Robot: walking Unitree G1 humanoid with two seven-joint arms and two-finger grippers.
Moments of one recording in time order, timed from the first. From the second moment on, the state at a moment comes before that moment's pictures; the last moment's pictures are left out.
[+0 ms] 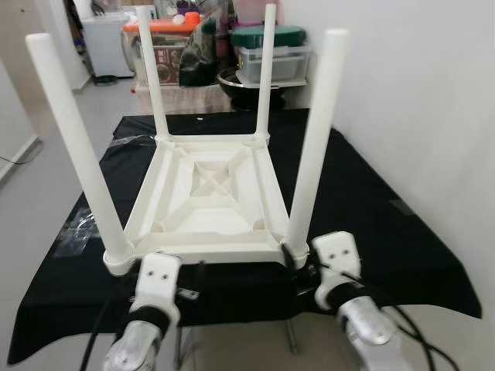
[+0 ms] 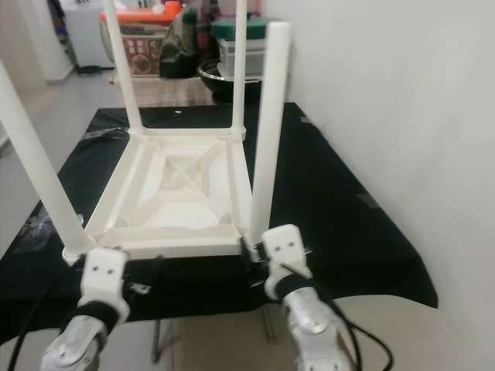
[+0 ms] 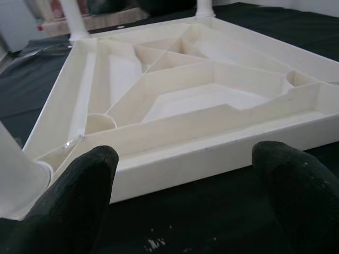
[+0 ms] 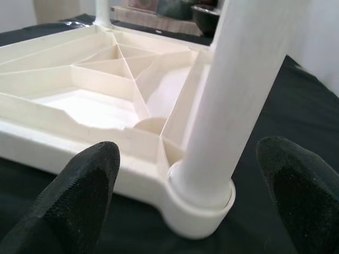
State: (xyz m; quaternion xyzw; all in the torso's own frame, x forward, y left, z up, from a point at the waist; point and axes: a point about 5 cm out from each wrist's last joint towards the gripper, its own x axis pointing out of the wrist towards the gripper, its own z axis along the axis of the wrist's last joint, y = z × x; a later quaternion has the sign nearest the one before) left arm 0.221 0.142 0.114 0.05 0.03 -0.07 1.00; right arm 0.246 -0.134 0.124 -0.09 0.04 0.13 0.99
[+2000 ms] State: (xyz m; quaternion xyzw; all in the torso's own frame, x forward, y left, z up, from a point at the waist) left arm 0.237 0.184 0.124 0.01 0.01 0.02 1.00; right arm 0.303 -0.156 0.128 -0.09 0.03 0.07 0.99
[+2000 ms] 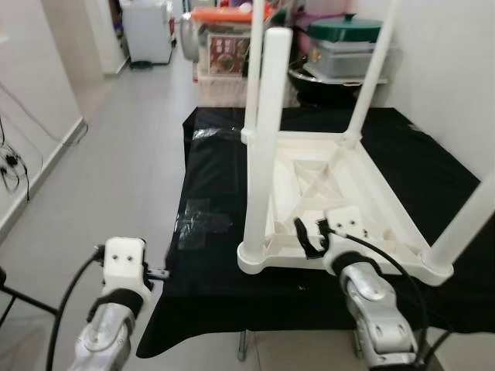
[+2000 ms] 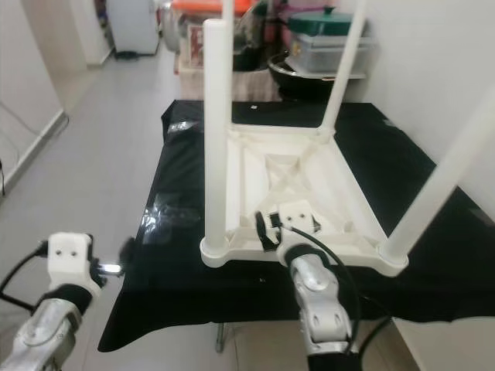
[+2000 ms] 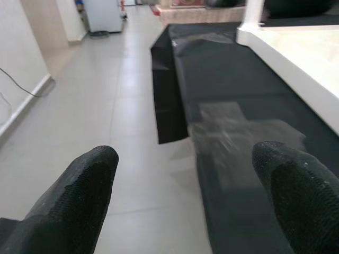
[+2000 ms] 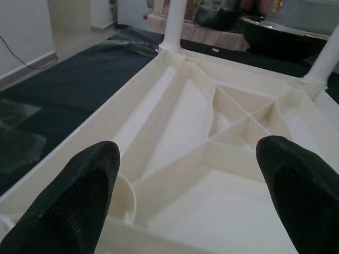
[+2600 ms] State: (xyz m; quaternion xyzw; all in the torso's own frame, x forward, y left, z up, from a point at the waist) left arm 0.242 0.176 0.128 0.00 0.01 -0.01 1.00; right arm 0.314 -0.163 0.131 -0.07 0.04 0.06 0.99
